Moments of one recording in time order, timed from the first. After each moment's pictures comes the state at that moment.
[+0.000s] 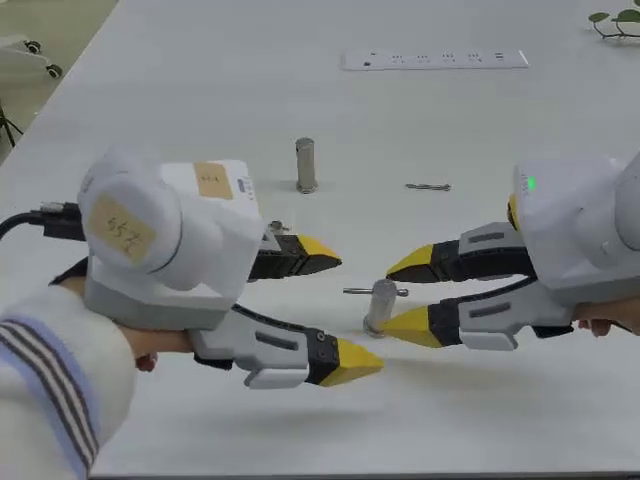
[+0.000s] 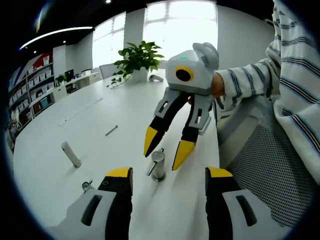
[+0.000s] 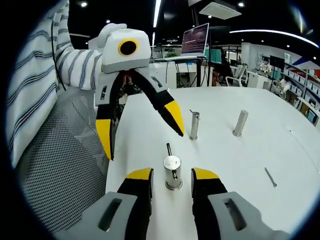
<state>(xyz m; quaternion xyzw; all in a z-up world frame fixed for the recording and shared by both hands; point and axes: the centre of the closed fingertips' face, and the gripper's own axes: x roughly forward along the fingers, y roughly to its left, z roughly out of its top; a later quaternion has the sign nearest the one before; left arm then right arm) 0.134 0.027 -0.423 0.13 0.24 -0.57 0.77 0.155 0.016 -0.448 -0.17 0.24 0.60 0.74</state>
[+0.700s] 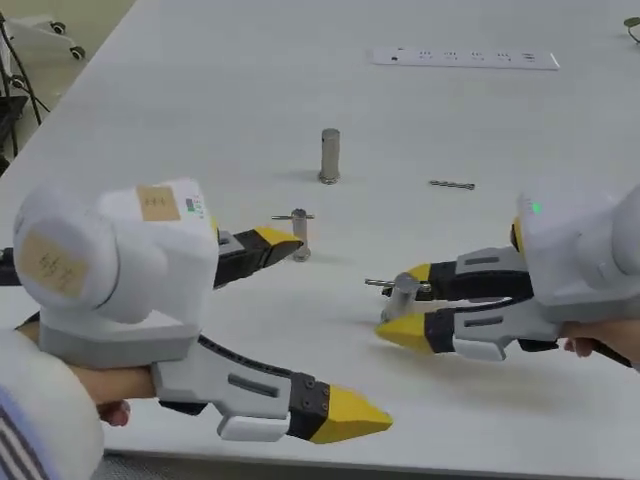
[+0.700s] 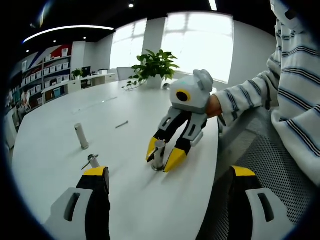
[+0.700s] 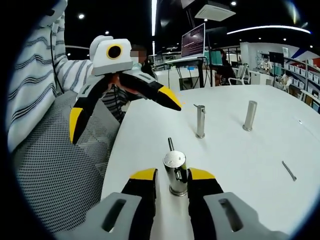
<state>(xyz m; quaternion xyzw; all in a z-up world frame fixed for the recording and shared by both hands) 0.123 0.053 -0.424 0.07 0.24 -0.52 0.81 0.153 0.033 -0.471 -0.12 0.23 0.62 0.74</state>
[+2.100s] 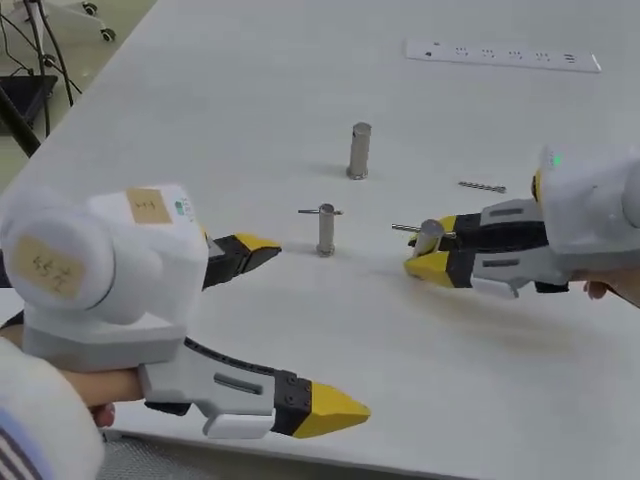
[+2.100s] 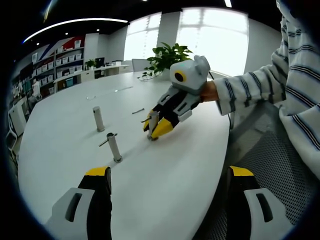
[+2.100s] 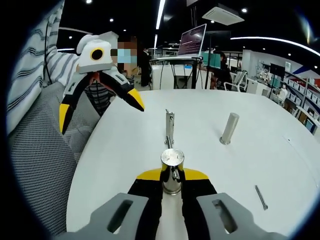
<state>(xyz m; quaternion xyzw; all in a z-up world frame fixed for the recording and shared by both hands) 0.124 0.086 -0.436 0.07 0.27 -0.47 0.84 0.214 0.031 -0.468 -0.19 0.21 0.60 0.75</state>
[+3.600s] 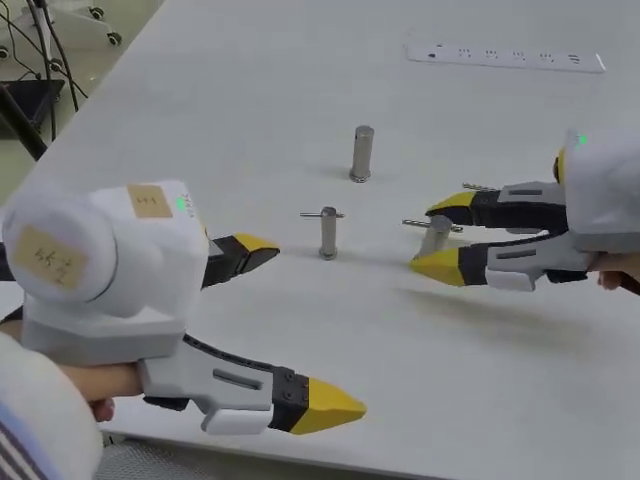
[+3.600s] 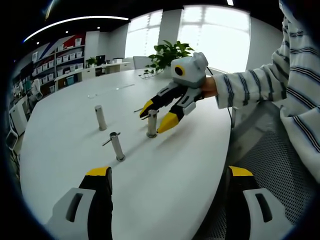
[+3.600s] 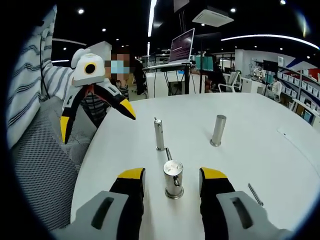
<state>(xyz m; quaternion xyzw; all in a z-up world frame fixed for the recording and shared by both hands) 0.126 0.092 -0.434 0.08 0.28 -0.46 0.84 0.221 0.022 -0.445 -0.14 0.21 0.59 0.77</state>
